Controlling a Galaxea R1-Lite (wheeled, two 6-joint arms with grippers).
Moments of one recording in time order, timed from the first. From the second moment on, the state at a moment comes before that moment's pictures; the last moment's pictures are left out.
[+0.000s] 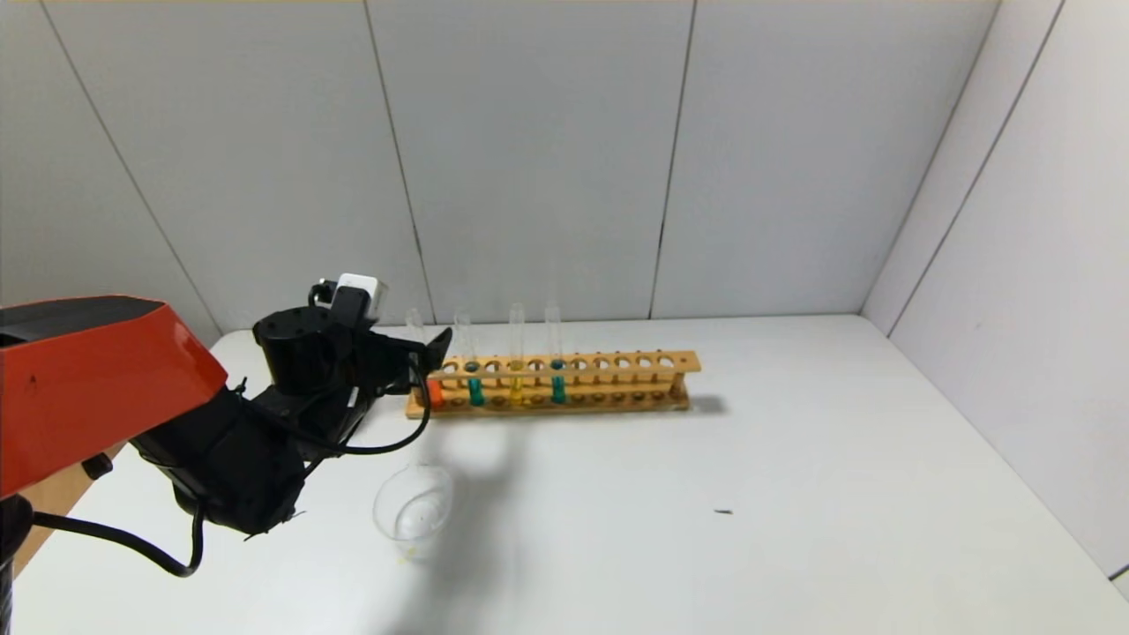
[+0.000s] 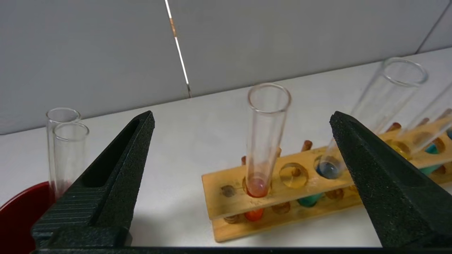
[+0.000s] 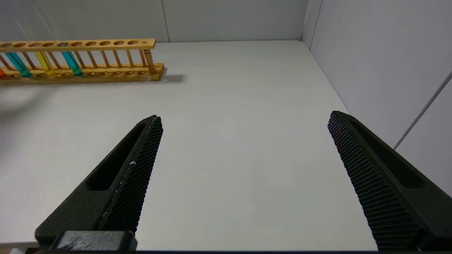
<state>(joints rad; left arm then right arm) -0.26 2.12 -0.73 -1.35 0.07 0.04 0.00 0.00 0.00 -0.01 0.00 0.02</state>
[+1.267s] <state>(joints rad) -0.26 2.17 -0.78 -1.36 0.08 0.04 0.00 0.00 0.00 -0.01 0.00 0.02</state>
